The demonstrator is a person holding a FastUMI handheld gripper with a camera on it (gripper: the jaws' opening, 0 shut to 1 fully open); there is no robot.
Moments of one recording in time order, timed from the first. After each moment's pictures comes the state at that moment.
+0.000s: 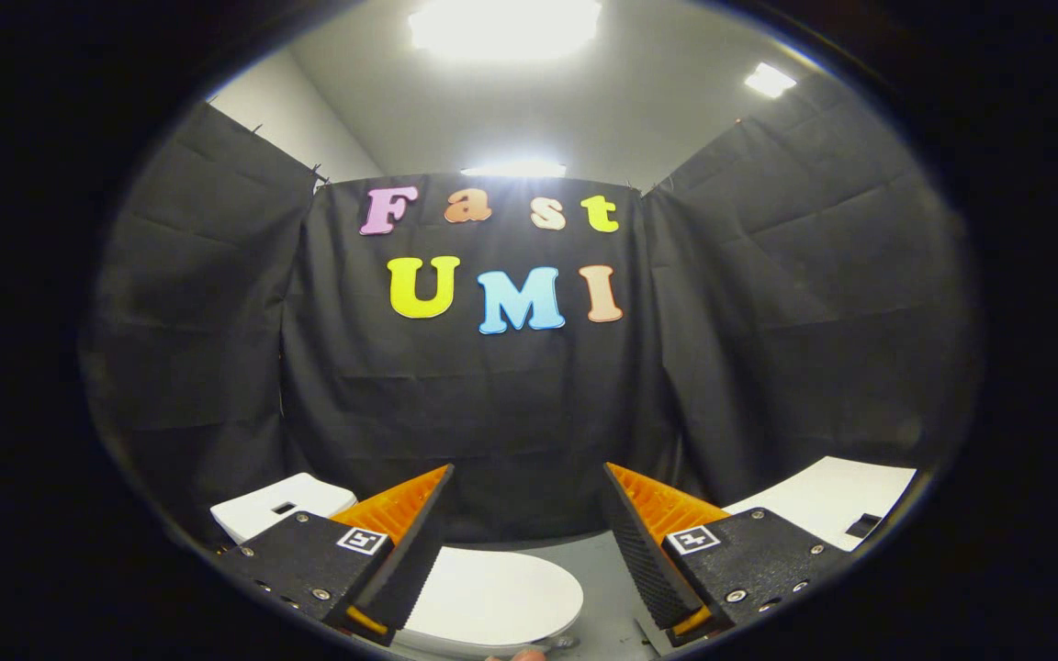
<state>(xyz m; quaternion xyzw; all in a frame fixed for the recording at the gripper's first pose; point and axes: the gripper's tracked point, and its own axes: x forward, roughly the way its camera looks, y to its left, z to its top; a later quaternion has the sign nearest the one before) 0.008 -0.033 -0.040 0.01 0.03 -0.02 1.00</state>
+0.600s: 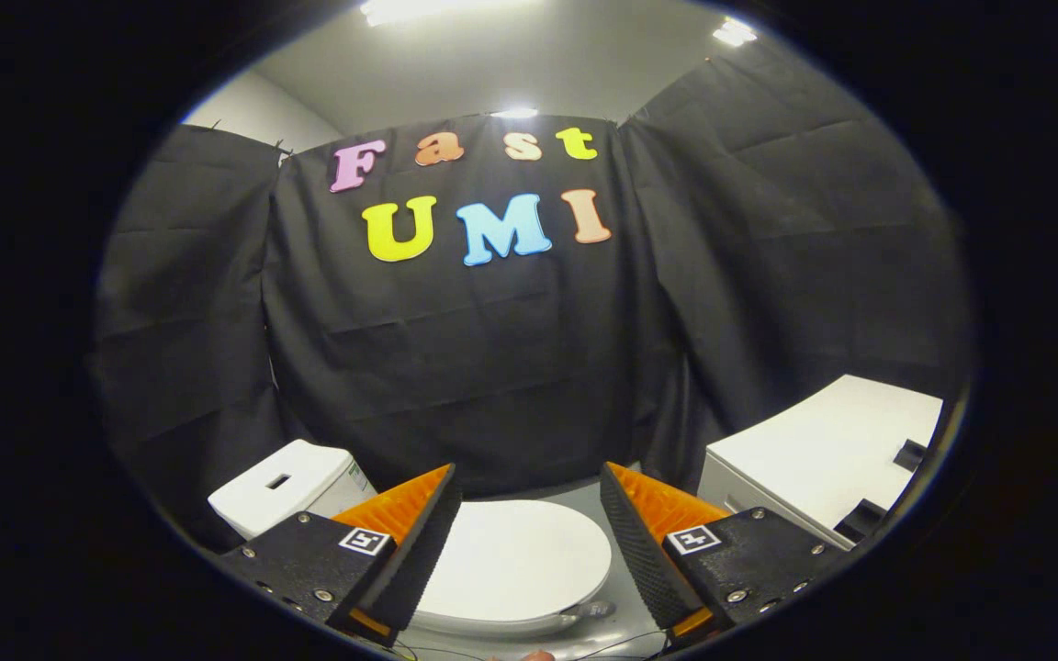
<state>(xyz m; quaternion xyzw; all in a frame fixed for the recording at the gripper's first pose) 0.028 -0.033 -0.157 0.07 0.14 -0.03 0.99</state>
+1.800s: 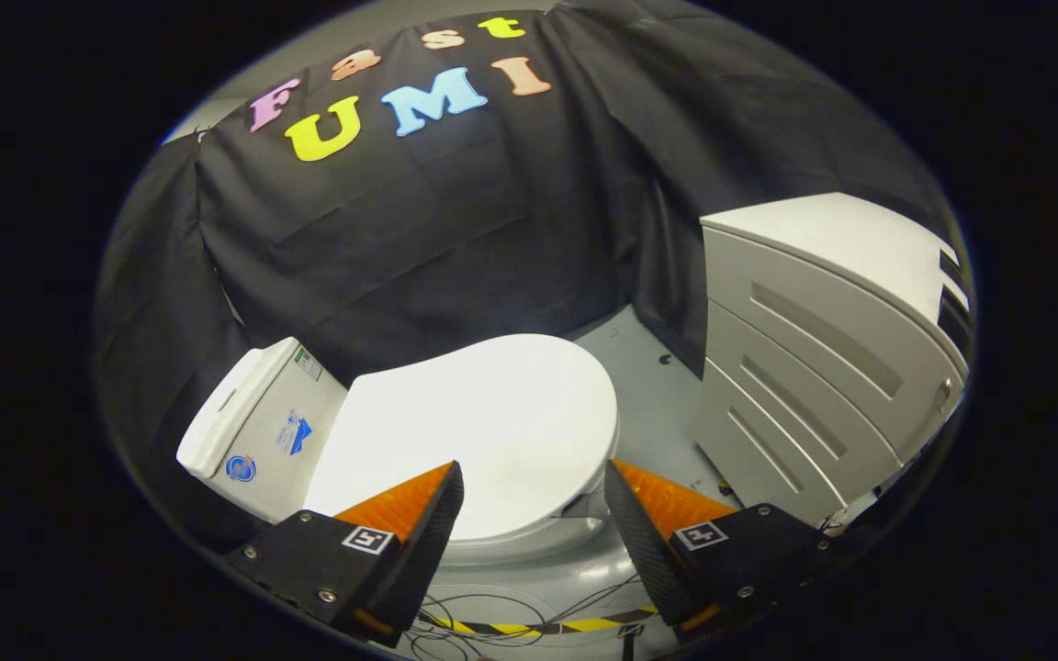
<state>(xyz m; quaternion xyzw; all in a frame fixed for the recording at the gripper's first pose) -0.010 -0.045 -0.375 0.18 0.34 -0.06 0.92</state>
